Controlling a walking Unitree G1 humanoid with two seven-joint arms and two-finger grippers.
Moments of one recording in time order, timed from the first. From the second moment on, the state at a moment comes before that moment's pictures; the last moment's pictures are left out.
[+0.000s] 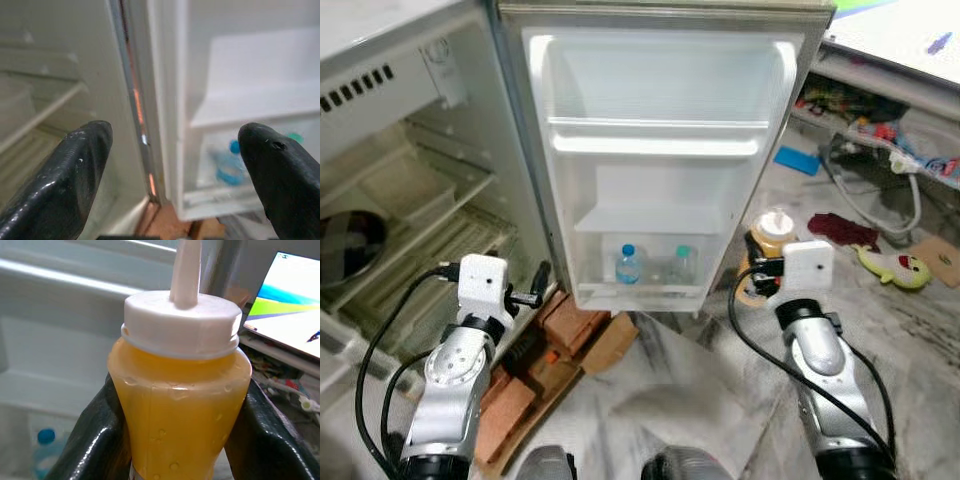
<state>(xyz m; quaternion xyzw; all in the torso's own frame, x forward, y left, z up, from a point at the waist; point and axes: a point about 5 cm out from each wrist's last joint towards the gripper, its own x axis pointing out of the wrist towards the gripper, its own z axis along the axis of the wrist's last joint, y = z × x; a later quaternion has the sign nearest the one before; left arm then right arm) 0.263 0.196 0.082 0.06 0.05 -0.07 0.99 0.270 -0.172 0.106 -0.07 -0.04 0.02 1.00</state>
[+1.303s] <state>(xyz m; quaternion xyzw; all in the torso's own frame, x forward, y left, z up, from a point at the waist) 0.264 0.204 0.081 0.07 0.06 -0.03 1.00 0.272 -0.158 0.105 -0.06 -0.05 0.04 1.00</state>
